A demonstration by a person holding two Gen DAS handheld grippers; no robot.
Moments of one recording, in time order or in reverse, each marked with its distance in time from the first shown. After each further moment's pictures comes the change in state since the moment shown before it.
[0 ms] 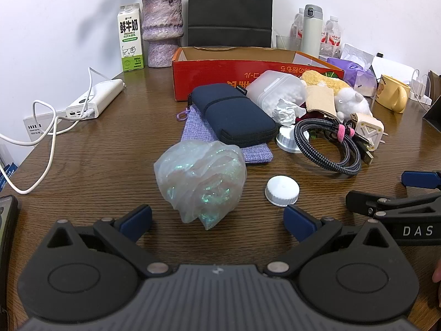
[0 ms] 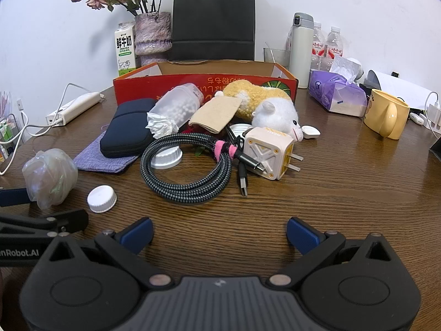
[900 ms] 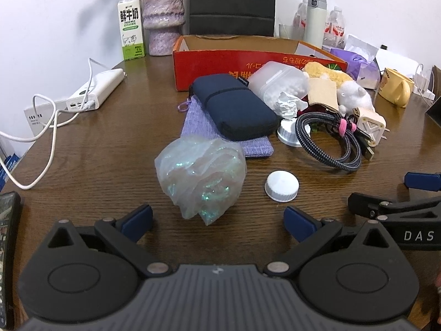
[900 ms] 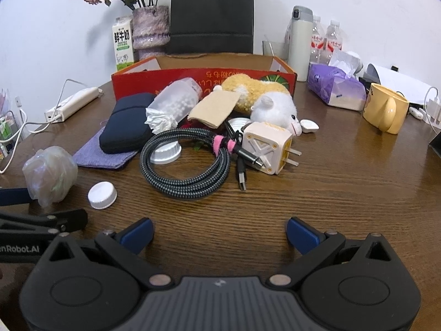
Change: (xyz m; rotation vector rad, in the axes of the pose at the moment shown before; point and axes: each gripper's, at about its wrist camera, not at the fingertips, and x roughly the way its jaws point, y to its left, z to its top) left arm -0.001 0.002 0.006 -0.014 0.073 0.012; right arm -0.003 -0.001 0.004 0.006 0.053 -0.004
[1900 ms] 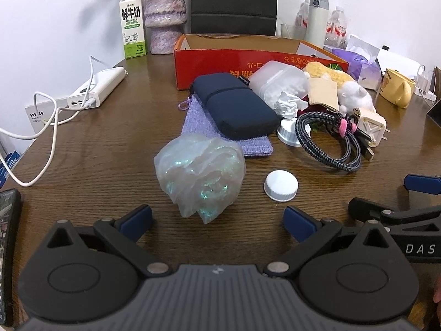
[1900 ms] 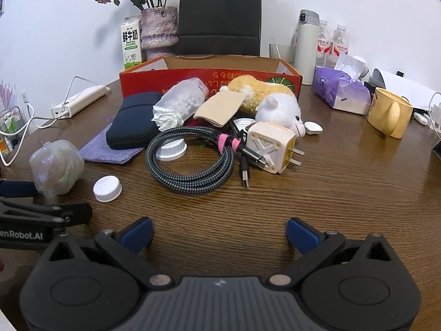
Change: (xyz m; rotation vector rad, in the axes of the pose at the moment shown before) left arm -0.001 -0.001 -0.001 -0.006 -0.003 0.004; right arm -0.004 -0.001 -0.006 -0.031 -0.024 0.023
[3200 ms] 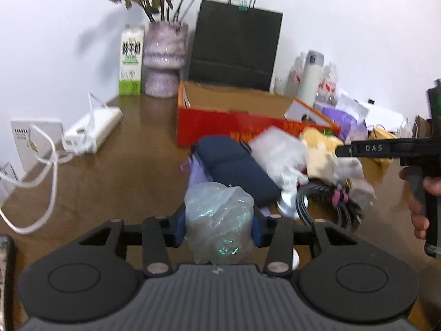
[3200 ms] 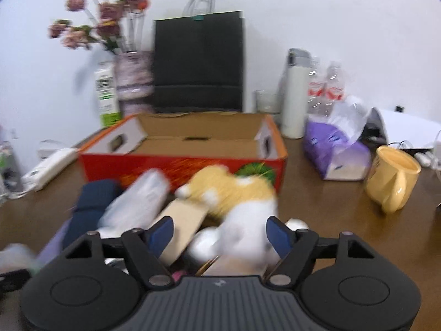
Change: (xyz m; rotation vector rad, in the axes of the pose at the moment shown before) left arm -0.009 0.039 0.035 -0.077 -0.194 -0.112; right arm 0.057 -0.055 0.120 0.047 -0.120 -0.065
